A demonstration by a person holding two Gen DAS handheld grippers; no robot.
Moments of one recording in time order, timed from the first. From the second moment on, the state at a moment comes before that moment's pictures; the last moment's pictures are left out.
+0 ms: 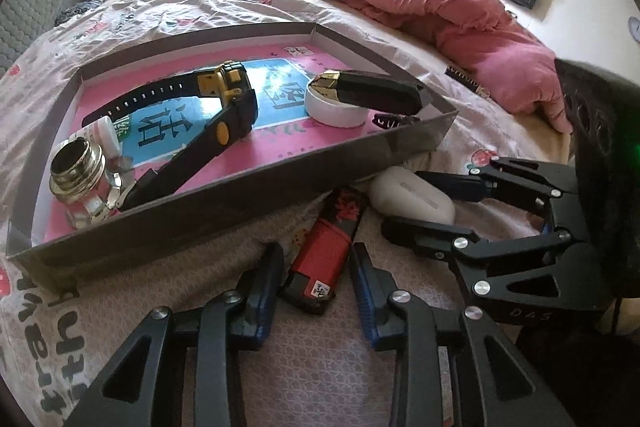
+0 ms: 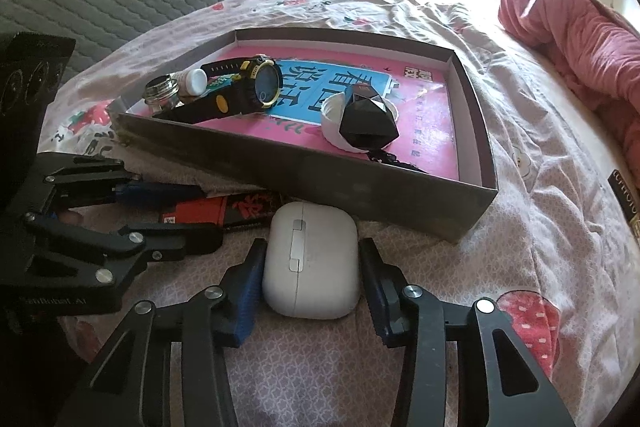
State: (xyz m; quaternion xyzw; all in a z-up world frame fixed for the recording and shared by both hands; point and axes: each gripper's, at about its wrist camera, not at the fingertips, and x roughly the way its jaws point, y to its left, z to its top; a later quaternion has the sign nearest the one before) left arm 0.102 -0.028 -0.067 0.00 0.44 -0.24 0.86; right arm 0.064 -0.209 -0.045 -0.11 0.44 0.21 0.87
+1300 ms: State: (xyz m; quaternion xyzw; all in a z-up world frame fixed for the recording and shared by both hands) left arm 0.060 -0.025 -0.024 -0.05 0.42 -0.18 0.89; right arm 0.045 -0.241 0.003 -0.04 0.39 0.24 0.89
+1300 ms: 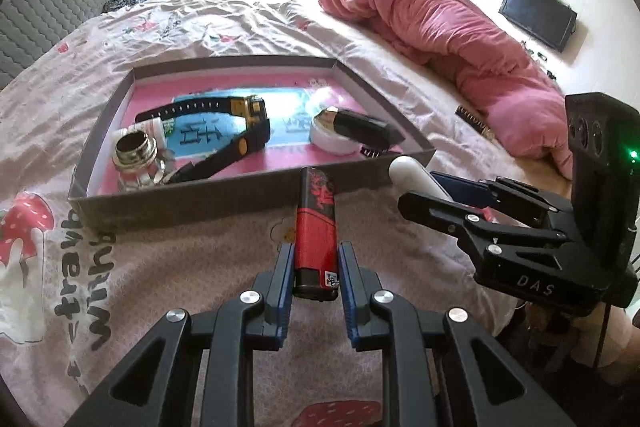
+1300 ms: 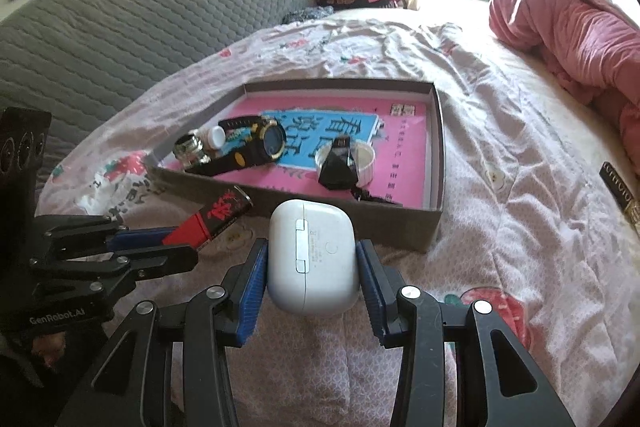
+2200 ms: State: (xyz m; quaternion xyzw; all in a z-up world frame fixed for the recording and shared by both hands) left arm 0.065 0.008 0.000 -0.06 0.35 -0.13 0.93; right arm 0.055 -0.221 0.026 -0.02 0.34 0.25 0.91
